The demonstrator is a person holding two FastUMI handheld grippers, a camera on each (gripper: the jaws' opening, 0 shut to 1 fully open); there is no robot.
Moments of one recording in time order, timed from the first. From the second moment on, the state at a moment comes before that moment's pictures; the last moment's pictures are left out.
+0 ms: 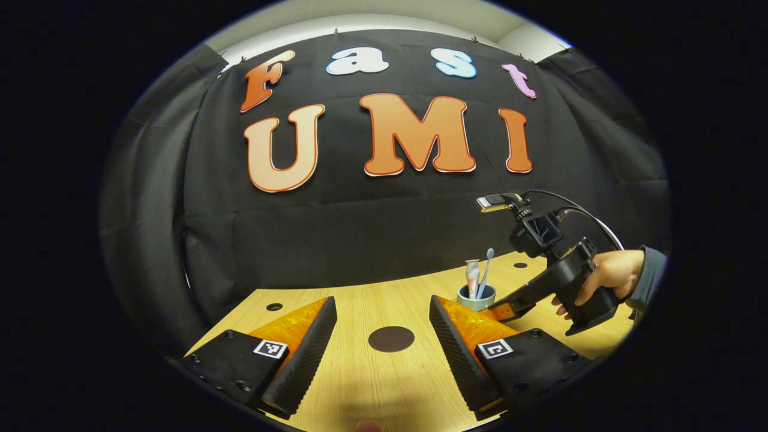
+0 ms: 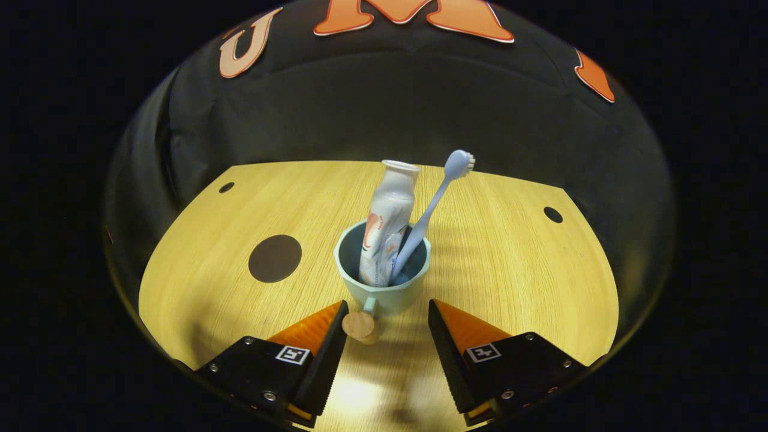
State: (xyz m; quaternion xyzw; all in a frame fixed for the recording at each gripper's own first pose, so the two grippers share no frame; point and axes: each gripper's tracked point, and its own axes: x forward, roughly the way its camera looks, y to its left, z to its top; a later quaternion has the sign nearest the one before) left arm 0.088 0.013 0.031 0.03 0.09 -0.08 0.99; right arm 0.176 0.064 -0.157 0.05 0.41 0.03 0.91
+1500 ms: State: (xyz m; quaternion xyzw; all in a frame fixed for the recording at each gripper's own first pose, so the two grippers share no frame) left arm 0.063 0.055 -0.008 -0.01 0.13 -0.05 0.99; right arm 0.179 0.070 -0.181 0.02 0.42 0.07 0.91
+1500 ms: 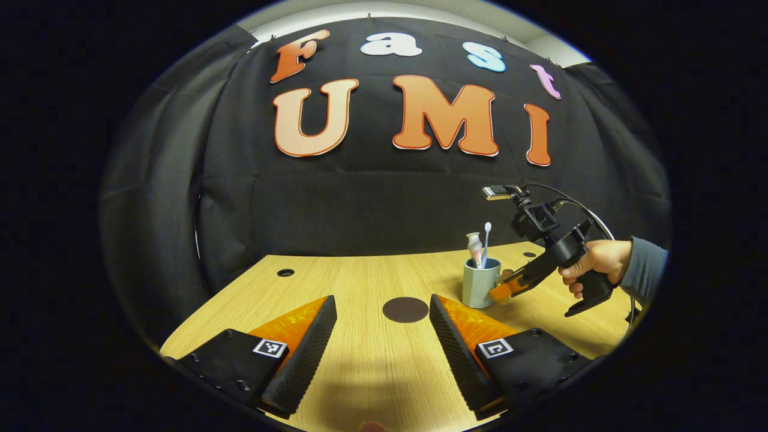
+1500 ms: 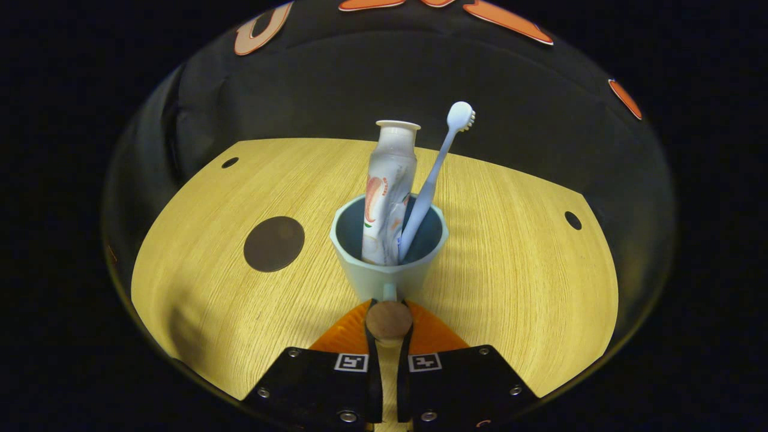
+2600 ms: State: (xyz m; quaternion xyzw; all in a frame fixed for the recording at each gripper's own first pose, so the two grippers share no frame) left arm 0.058 0.087 -0.022 -0.01 0.14 -0.02 0.99; right arm 0.194 0.078 -0.172 0.03 0.35 0.14 0.93
